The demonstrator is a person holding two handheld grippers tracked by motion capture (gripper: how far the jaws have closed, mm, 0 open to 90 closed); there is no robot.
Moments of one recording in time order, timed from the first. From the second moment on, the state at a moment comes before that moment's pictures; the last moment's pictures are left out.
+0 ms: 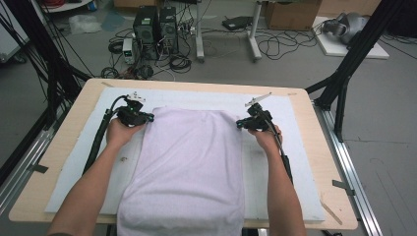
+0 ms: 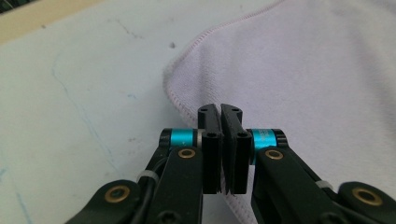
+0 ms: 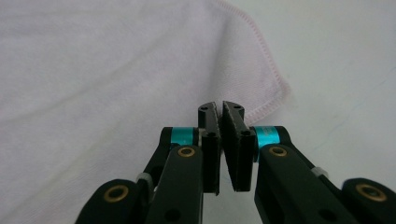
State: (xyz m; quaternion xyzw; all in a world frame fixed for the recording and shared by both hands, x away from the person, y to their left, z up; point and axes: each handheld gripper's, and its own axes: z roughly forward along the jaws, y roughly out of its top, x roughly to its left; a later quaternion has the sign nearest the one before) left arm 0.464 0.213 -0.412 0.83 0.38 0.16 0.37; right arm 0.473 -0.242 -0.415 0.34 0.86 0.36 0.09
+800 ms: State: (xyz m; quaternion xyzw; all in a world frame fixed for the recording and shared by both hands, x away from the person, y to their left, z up) left arm 0.325 0.251 -0.363 0.84 0.26 0.19 0.44; right arm 0.345 -0.266 -0.359 0.25 0.85 0.45 0.08
